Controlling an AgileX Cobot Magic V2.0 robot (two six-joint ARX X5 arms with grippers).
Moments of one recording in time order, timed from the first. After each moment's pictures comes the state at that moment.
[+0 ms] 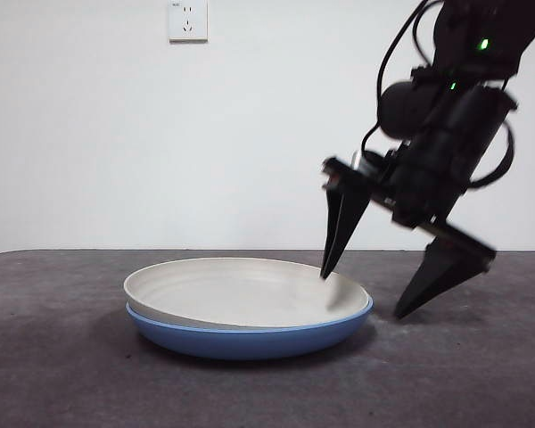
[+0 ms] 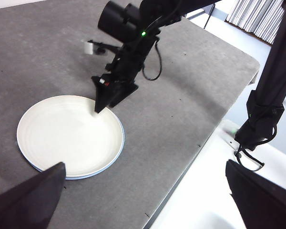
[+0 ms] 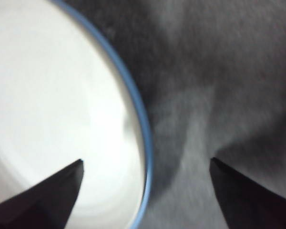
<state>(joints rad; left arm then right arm) -0.56 0.55 1.09 -1.01 0.44 -0.01 0.37 1.80 1.19 -0.66 -0.49 0.37</state>
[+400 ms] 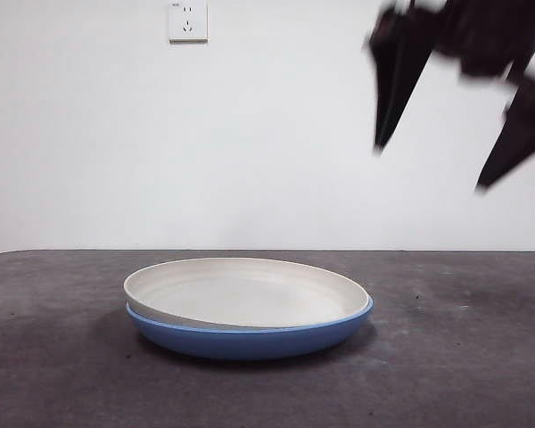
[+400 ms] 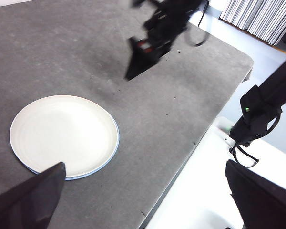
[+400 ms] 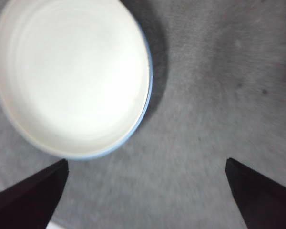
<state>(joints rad) -0.58 0.55 1.09 -1.01 0.44 -0.01 0.43 1.34 1.19 -0.97 -0.25 0.31</state>
